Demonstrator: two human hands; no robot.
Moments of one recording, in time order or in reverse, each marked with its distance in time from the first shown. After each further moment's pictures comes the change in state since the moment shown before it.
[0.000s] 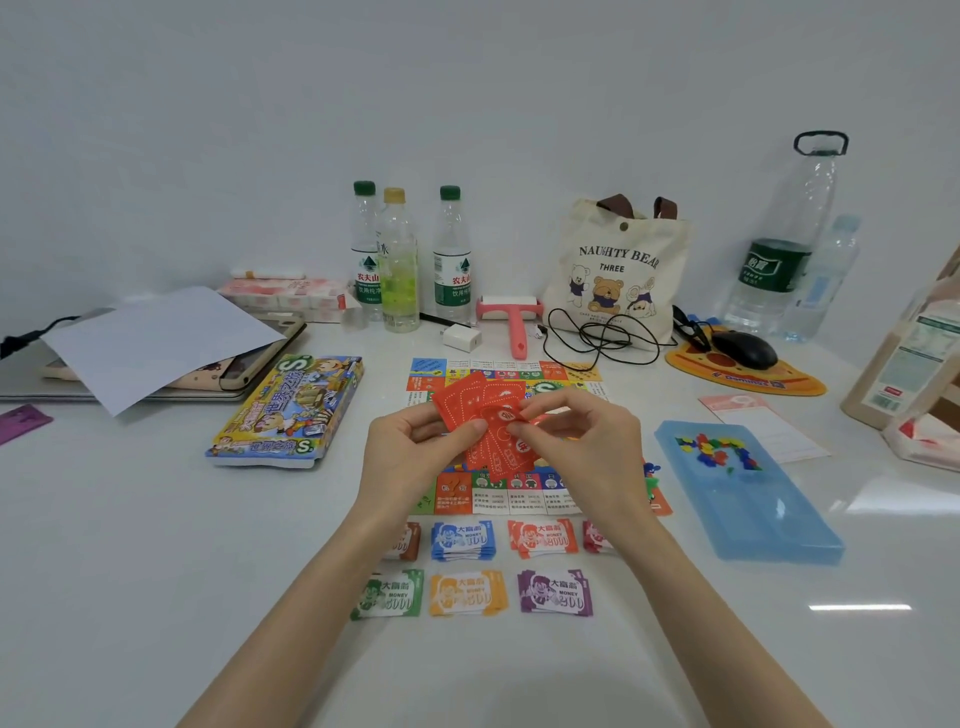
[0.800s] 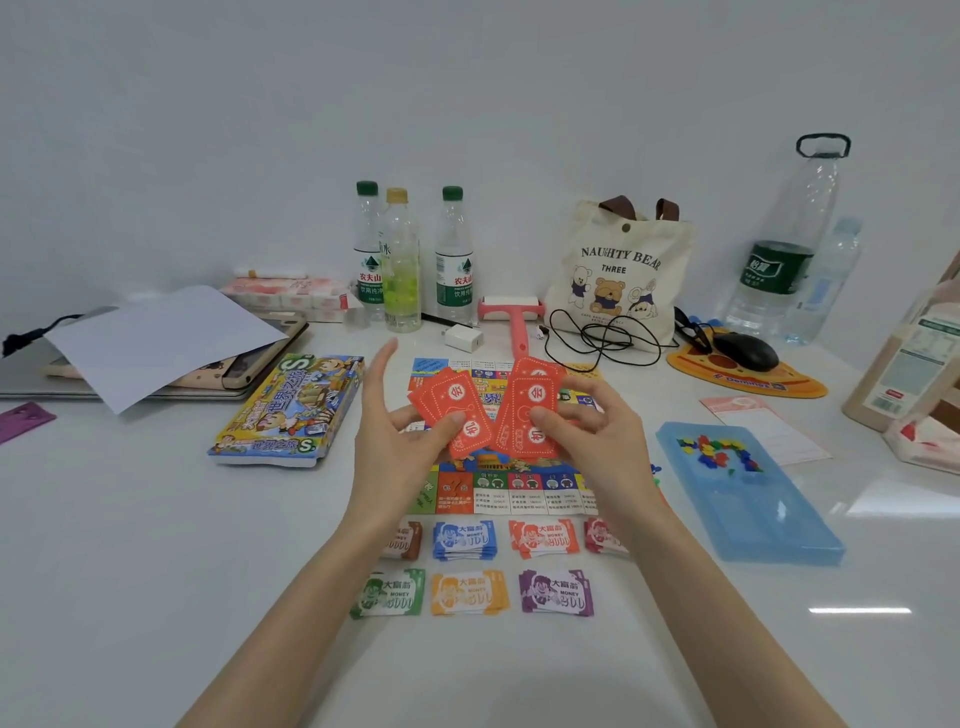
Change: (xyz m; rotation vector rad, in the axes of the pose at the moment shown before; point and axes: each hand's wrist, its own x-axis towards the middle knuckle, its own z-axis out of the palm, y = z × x) left_hand -0.001 0.001 -0.004 0.063 0.127 0.129; right_hand 0.004 -0.005 -0.004 0.370 -0.011 0.366
